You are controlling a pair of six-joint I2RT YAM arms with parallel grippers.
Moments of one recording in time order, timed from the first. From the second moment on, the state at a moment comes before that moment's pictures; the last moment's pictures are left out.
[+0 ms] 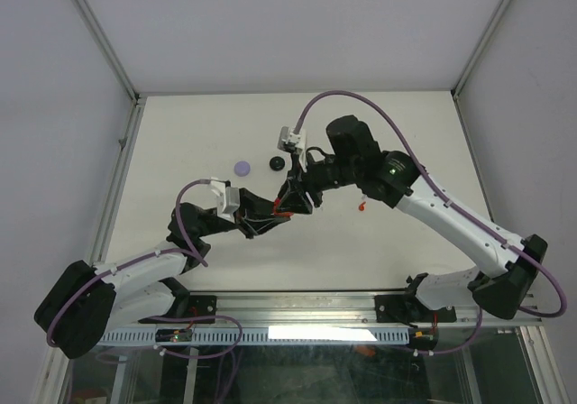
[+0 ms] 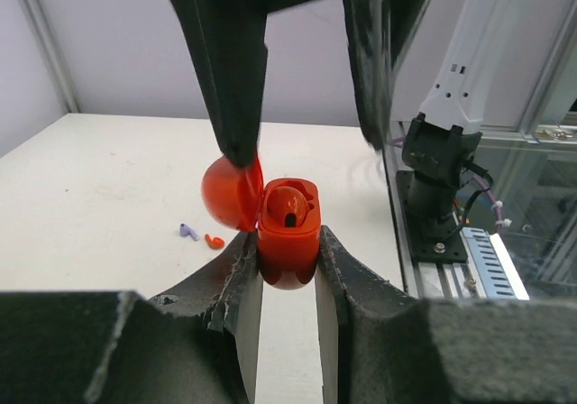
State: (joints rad) left arm -0.66 1.06 0.30 1.14 0.78 -0.25; right arm 0.86 1.33 1.40 -0.62 -0.70 -0.08
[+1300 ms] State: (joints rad) left arm -0.66 0.92 0.16 1.08 0.45 -0.18; right arm 0.42 1.46 0.87 -0.50 0.11 0.37
